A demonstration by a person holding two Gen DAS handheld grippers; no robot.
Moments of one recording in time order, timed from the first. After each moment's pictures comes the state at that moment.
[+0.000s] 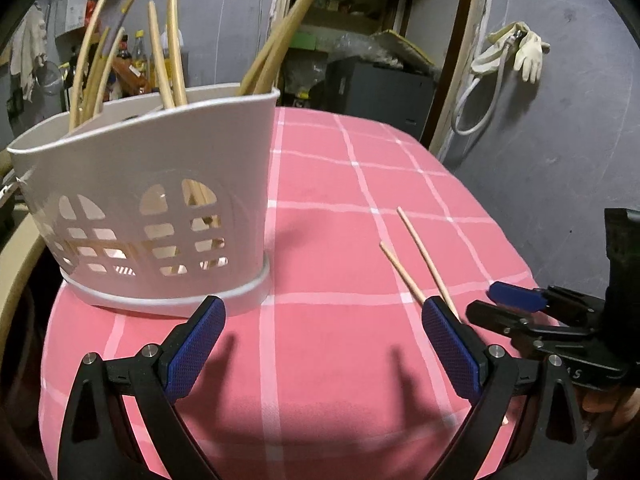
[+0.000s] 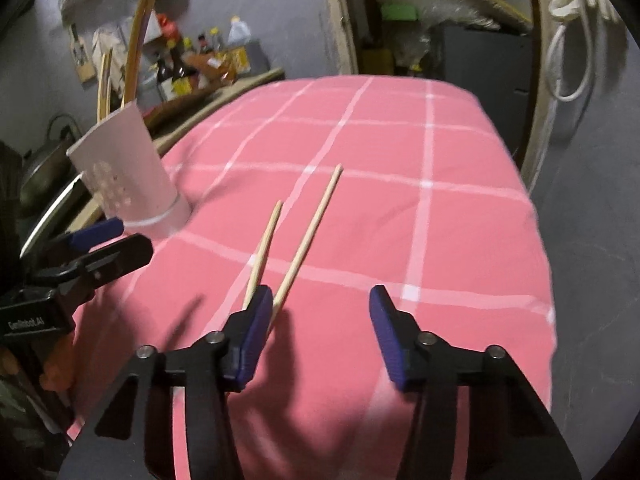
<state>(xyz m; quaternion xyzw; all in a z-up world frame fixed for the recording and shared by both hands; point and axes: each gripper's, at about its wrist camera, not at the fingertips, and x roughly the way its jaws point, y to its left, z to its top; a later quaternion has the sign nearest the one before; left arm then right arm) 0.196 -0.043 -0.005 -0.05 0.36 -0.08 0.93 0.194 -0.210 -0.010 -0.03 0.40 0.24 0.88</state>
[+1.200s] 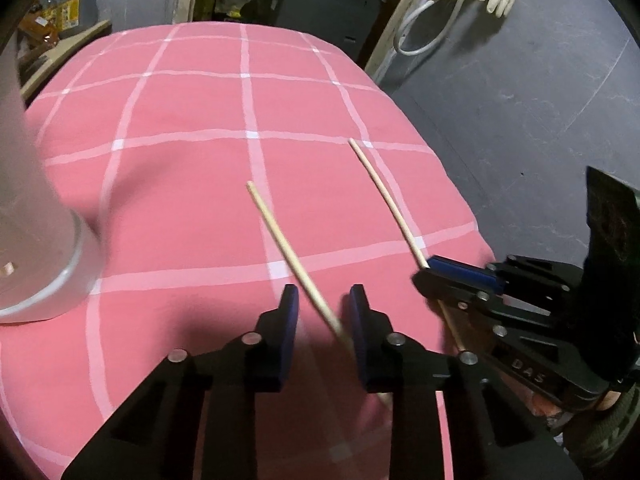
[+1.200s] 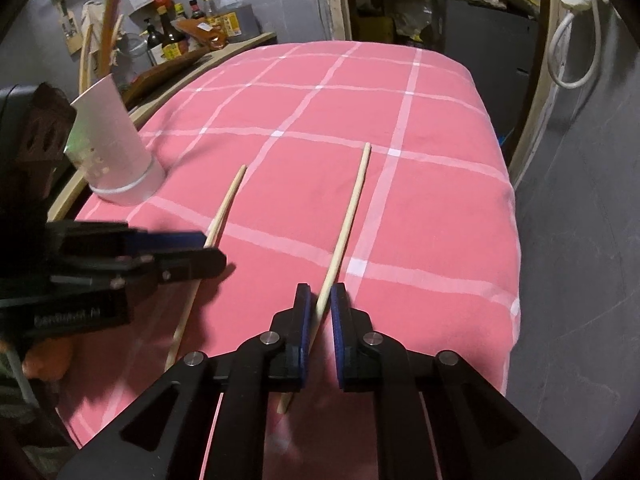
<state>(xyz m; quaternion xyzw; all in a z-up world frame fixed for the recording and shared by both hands) 0.244 -0.094 -0.013 -0.07 0.50 -0.21 0.84 0.215 -0.229 -0.011 -0.06 0.46 0.23 0.85</state>
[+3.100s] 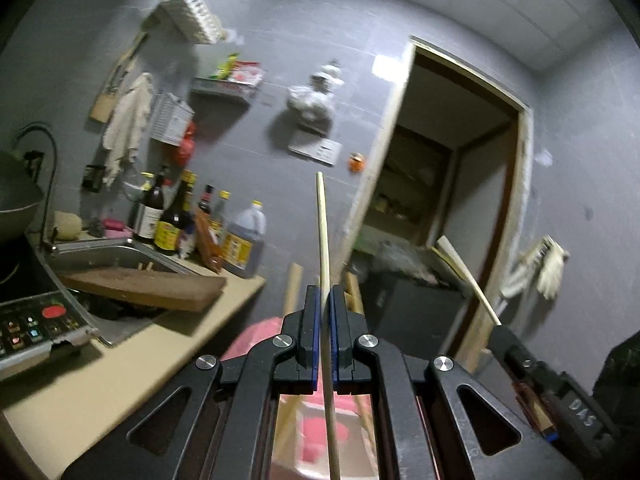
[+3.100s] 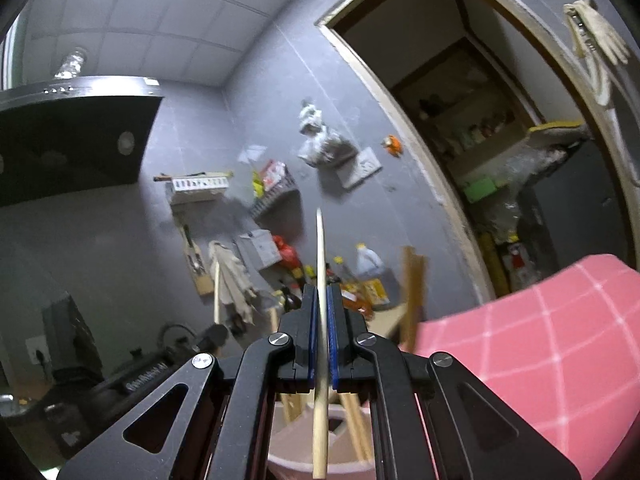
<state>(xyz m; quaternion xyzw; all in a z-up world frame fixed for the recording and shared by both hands) 0.149 0.156 0.120 -0.18 0.00 0.01 0.98 0.188 -0.075 0.099 0.22 0.00 0.38 0.90</state>
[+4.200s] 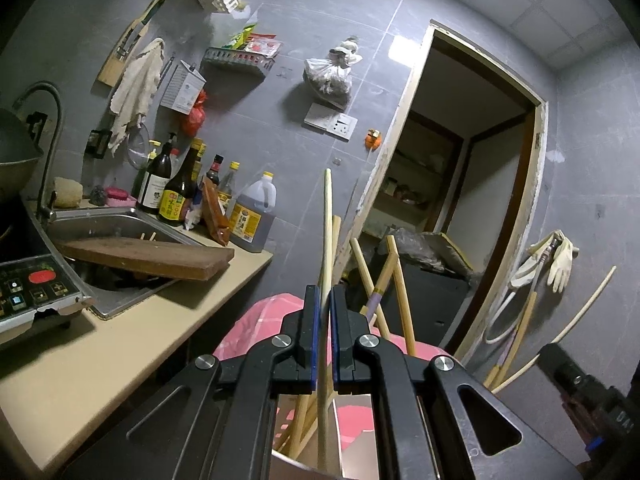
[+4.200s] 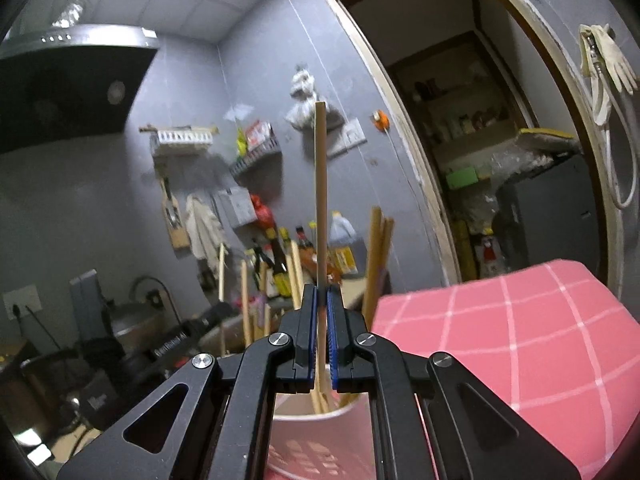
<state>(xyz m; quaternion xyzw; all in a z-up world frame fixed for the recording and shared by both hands) 0.163 0.166 0.090 -0.19 0.05 0.01 0.98 0.173 -0.082 0.090 0.13 0.07 0.34 0.93</state>
